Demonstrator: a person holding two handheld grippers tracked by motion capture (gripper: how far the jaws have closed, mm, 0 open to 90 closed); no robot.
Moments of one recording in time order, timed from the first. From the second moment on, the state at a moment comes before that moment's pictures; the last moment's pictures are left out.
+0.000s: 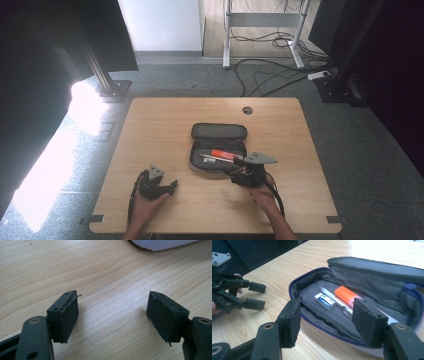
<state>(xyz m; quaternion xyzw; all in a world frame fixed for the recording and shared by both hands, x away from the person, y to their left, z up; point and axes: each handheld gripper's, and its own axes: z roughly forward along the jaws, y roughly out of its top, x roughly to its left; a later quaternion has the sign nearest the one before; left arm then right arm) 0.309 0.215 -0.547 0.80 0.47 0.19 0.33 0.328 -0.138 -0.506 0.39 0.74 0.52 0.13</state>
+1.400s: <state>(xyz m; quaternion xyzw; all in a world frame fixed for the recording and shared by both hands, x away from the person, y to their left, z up) 0.309 0.215 -0.547 0.80 0.47 0.19 0.33 0.285 -0.242 -0.547 0.48 0.73 0.46 0.18</state>
